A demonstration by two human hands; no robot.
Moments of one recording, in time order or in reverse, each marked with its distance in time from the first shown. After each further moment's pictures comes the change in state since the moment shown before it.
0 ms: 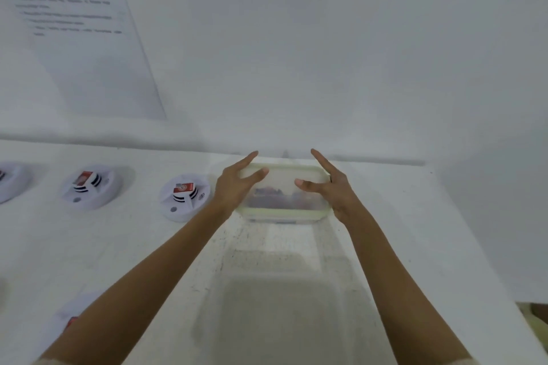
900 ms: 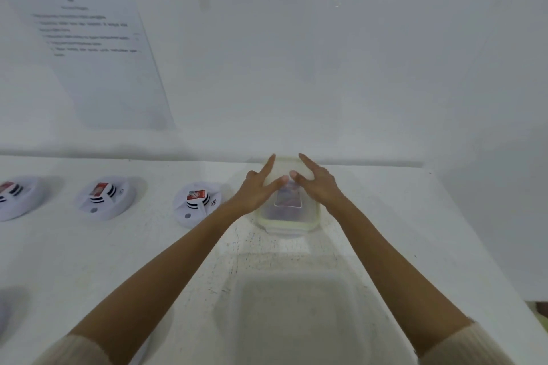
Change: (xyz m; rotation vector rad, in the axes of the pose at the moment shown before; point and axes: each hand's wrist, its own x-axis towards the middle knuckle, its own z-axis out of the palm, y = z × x) left_hand -0.004 0.018 0.002 0.417 -0.303 0.005; right_hand 0.000 -0.022 0.036 -0.432 0.035 -0.050
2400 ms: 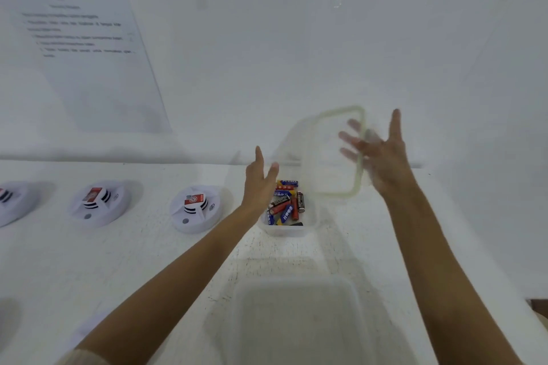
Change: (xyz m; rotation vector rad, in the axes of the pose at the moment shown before) left_hand -0.004 0.024 0.010 -0.396 0.234 0.017; right_hand -0.018 -0.016 -0.086 0.894 0.252 -0.197
